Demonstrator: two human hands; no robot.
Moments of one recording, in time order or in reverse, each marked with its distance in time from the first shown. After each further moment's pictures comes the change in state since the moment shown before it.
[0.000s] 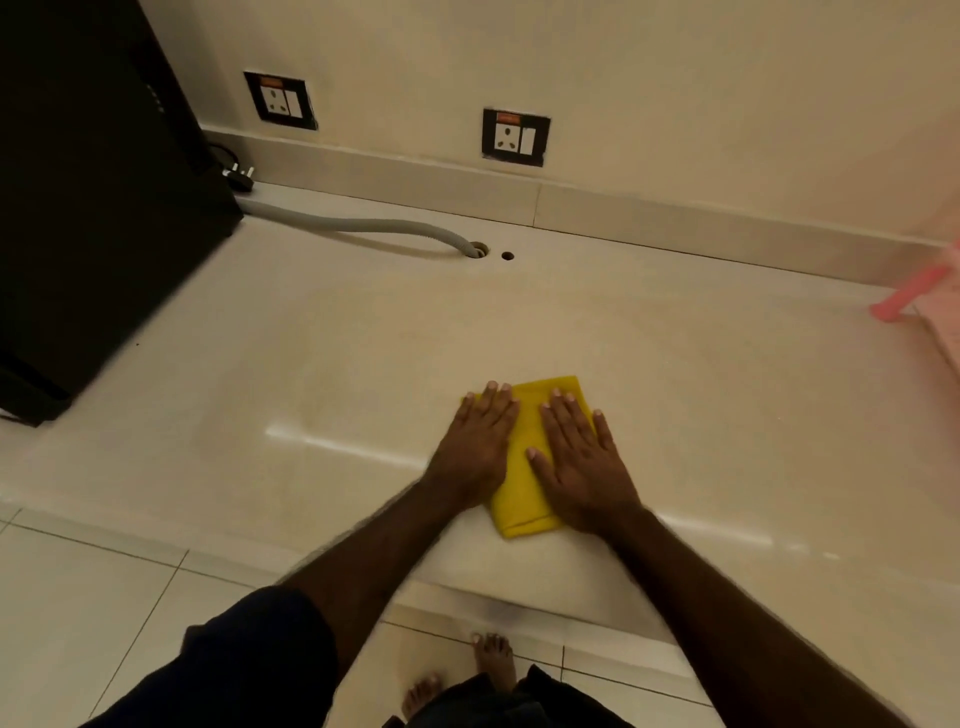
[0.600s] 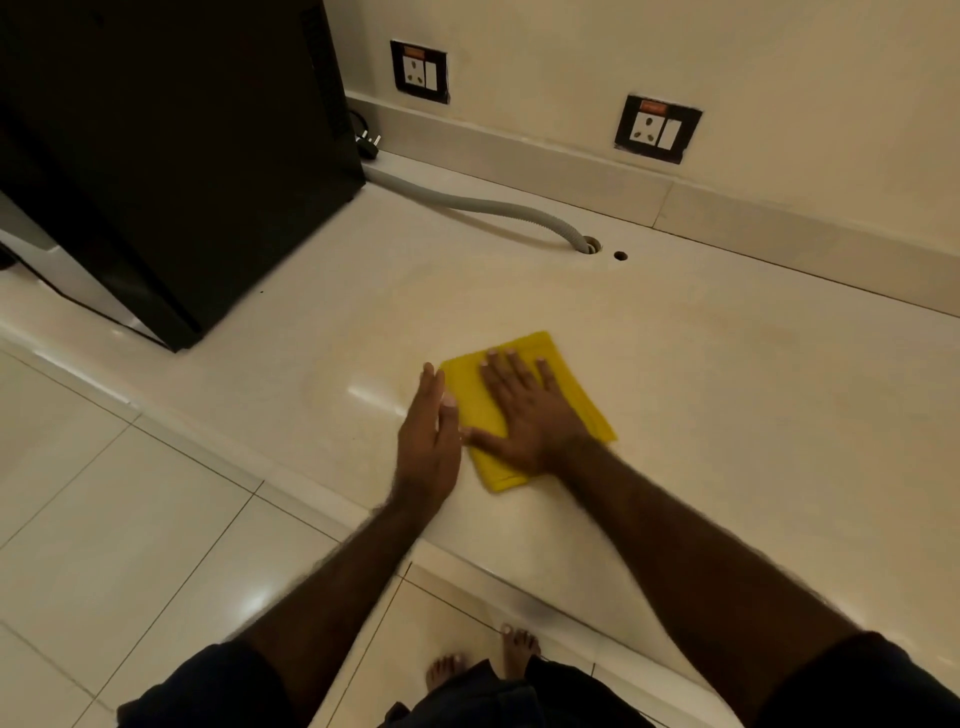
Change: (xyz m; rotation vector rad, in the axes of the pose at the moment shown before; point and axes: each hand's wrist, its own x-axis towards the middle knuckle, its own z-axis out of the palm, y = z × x) left_hand -0.089 -0.070 -0.043 -0.654 0.644 -0.751; right_hand 0.120 -0.134 0.015 -0.011 -0.263 -0.420
